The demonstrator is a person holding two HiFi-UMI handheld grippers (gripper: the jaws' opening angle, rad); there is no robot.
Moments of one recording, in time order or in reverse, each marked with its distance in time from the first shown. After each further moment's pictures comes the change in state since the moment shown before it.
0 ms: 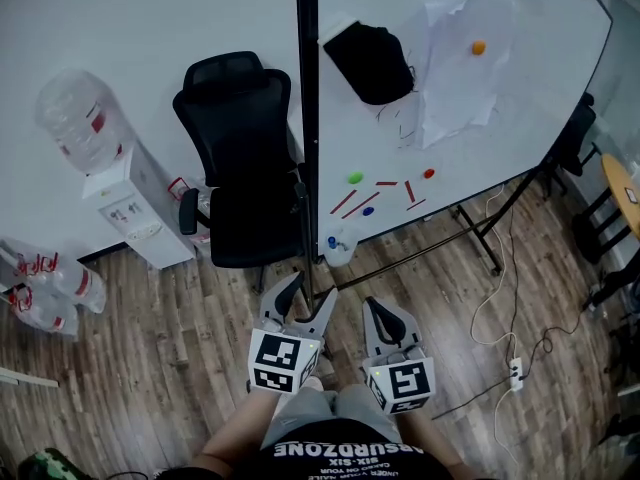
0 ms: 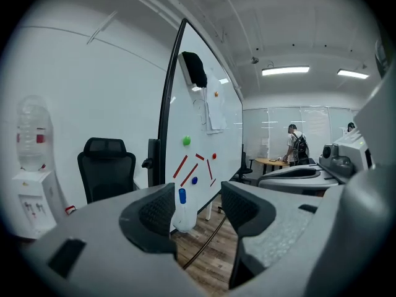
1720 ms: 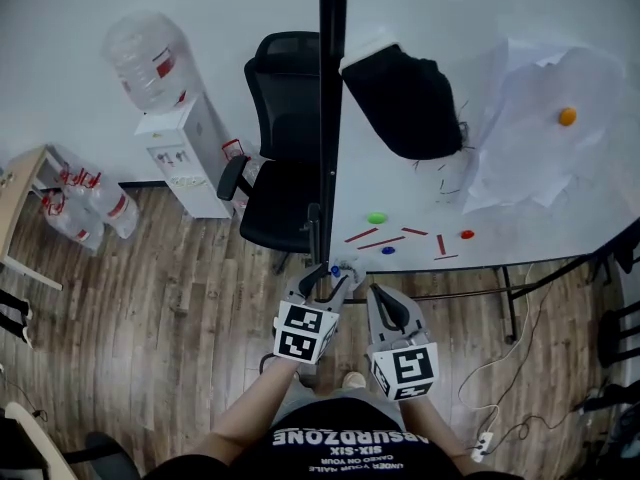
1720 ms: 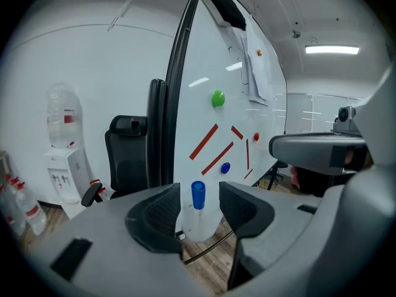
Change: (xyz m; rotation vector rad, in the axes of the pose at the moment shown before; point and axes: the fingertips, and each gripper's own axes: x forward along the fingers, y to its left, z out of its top) left arm 0.123 0.041 -0.047 -0.146 0.163 0.316; right arm 0.101 -0.071 0.001 -0.053 0.033 0.385
